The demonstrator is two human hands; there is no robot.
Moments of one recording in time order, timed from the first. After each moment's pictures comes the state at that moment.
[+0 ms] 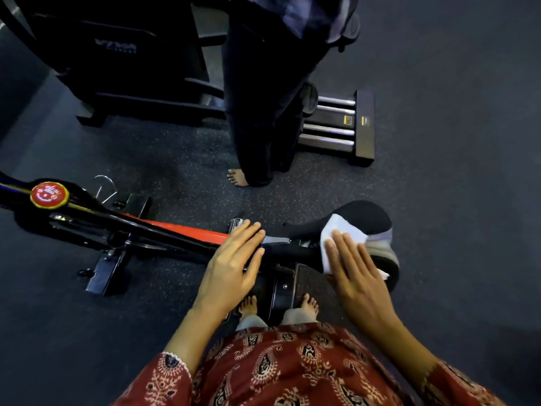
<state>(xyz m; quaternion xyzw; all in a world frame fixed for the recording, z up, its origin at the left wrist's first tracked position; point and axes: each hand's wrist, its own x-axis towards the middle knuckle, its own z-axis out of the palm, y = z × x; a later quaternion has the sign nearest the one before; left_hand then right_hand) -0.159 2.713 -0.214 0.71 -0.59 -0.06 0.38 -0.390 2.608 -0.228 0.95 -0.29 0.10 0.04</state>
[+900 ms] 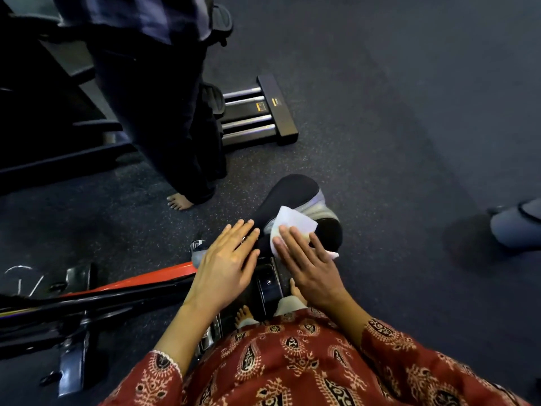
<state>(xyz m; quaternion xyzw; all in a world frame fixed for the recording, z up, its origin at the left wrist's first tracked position) -0.177 2.658 -0.213 0.56 -0.78 -0.07 0.26 -0.388 2.645 -0.264 0.90 -0.39 0.15 0.15</state>
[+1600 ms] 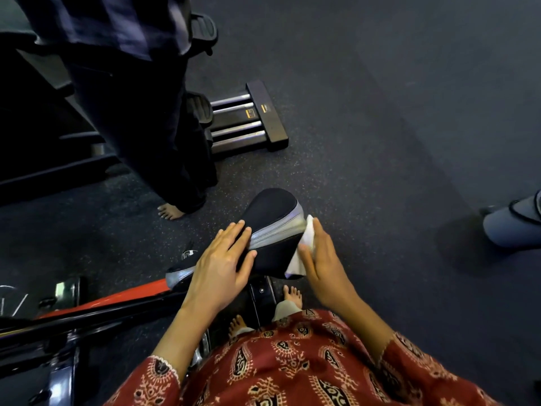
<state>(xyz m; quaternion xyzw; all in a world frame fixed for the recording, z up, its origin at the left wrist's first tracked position) -0.211 2.630 -0.209 0.61 -0.75 -0.11 0.23 -0.417 2.620 -0.202 0.65 -0.60 0.21 -0.42</state>
